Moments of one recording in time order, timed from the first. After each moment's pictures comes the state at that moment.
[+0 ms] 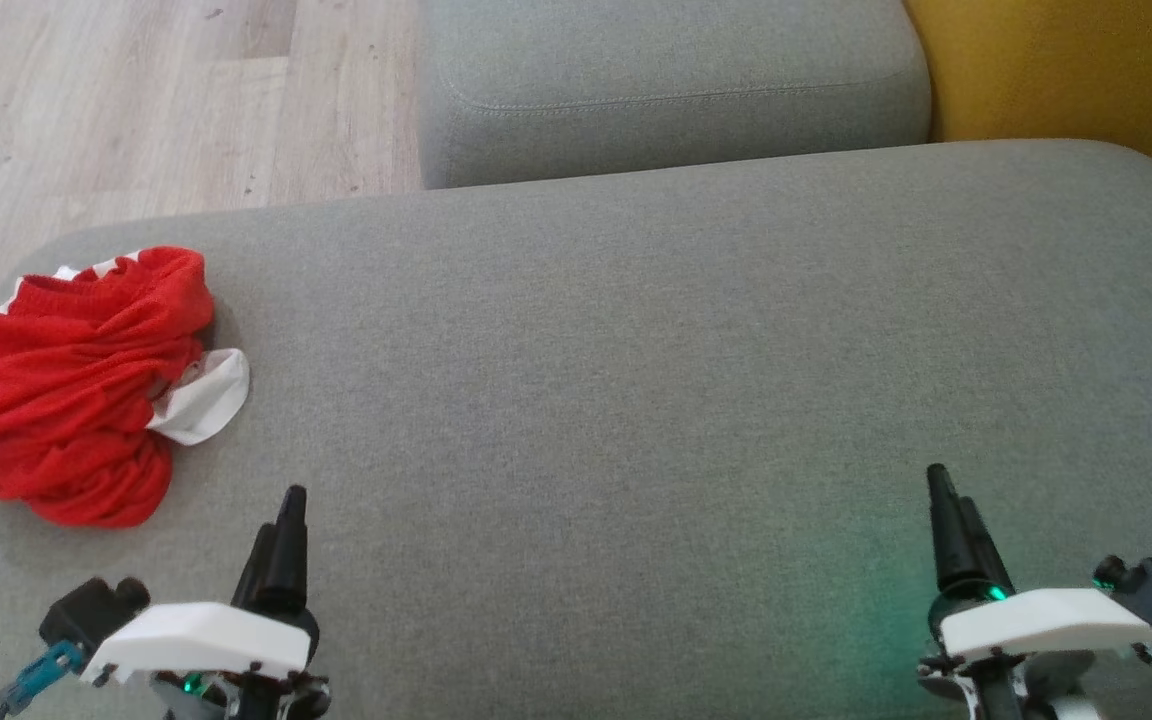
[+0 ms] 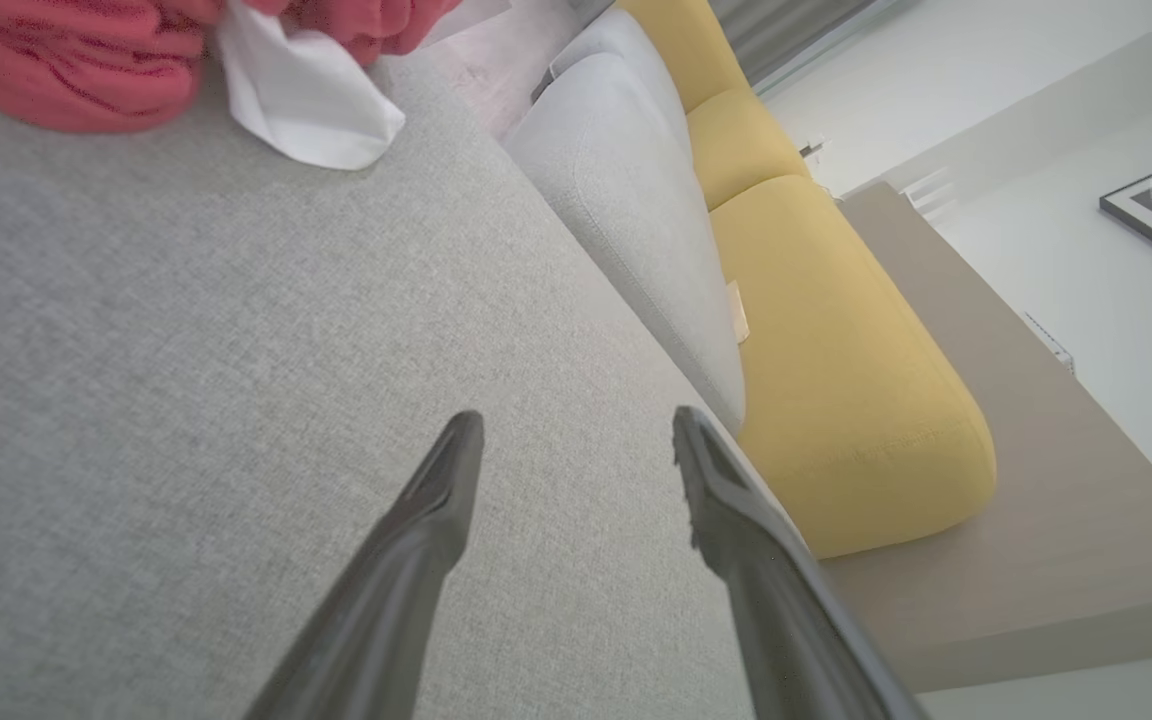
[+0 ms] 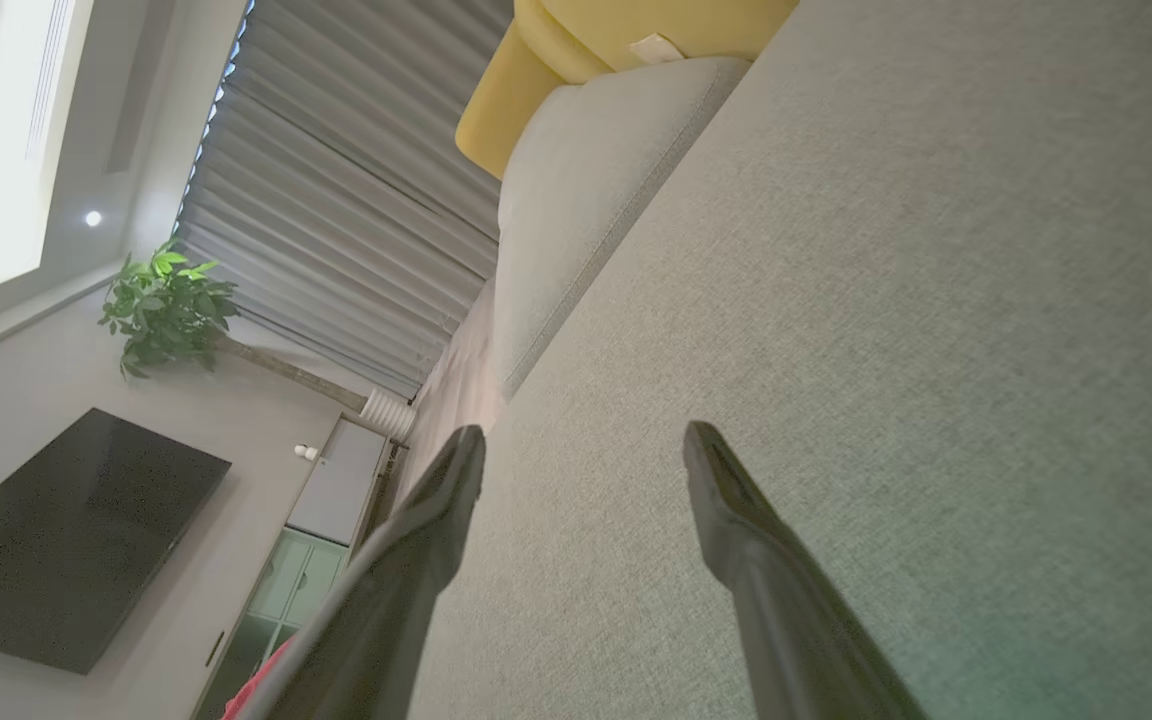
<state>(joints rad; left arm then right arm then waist) 0.06 0.05 -0.08 0.21 -1.02 0.00 -0.02 0.03 -0.05 0.05 0.30 1.00 0.13 -0.02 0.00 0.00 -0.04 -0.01</state>
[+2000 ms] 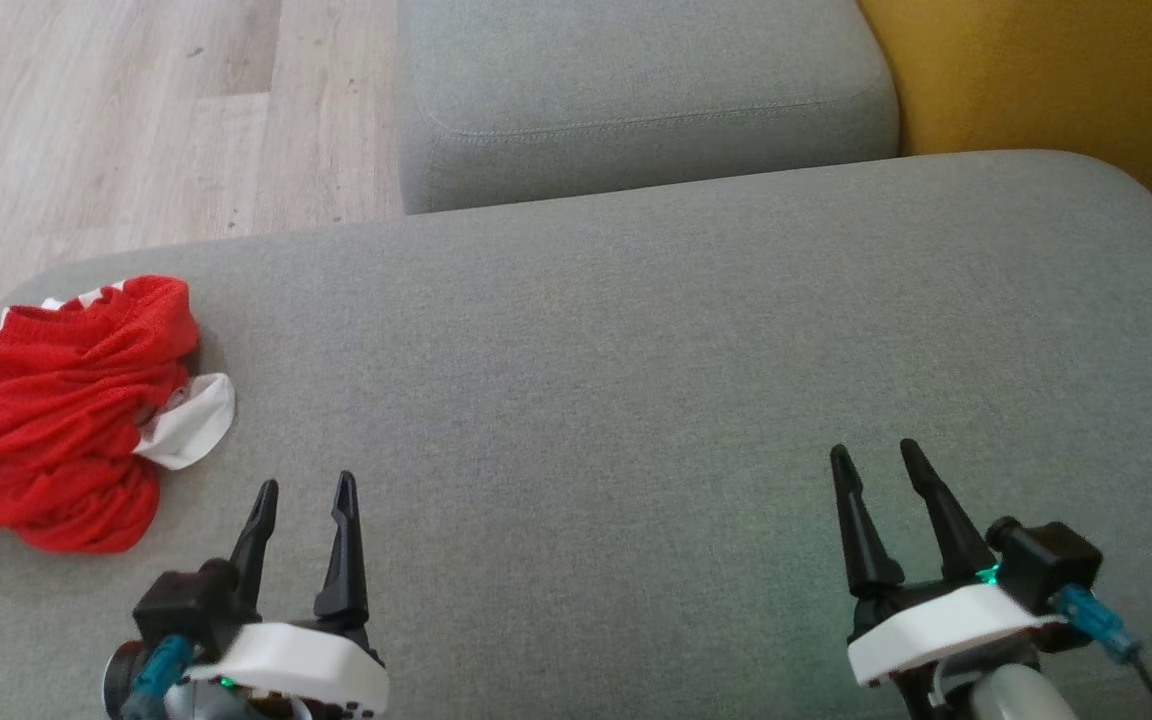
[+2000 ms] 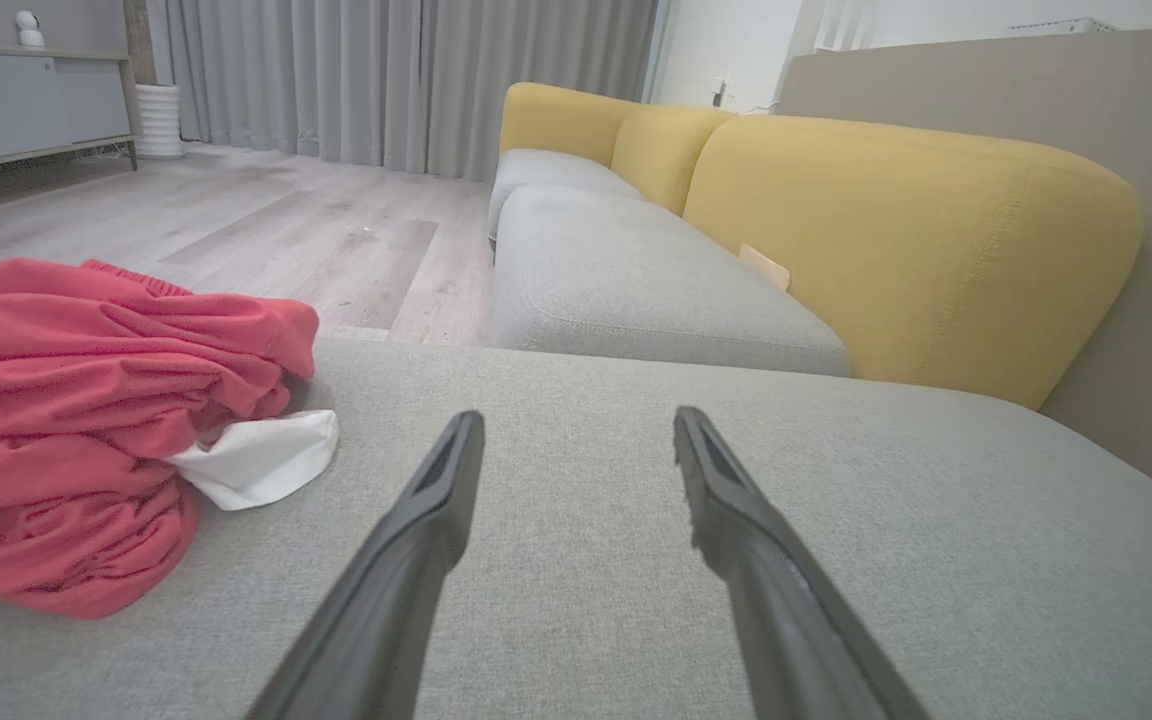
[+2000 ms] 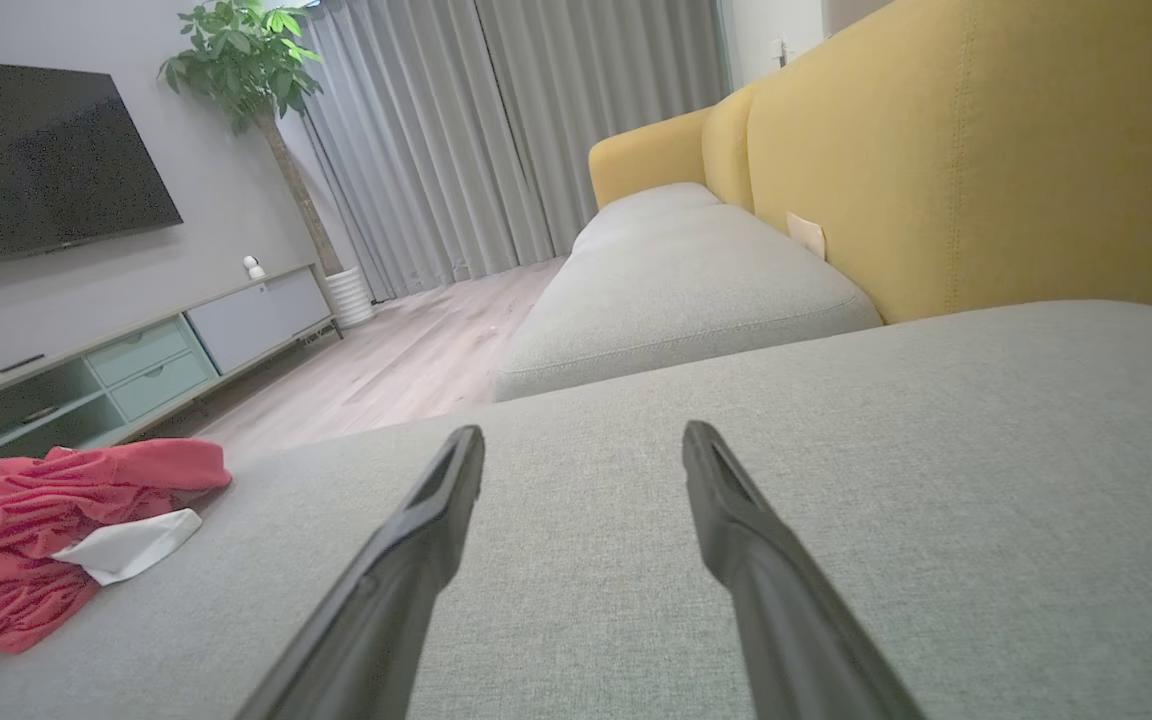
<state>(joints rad) 0.12 0.09 -0.22 0.05 -0.30 0.12 -0.19 0.01 -0.05 0.17 0.25 0.29 0.13 -0.19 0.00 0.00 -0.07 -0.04</state>
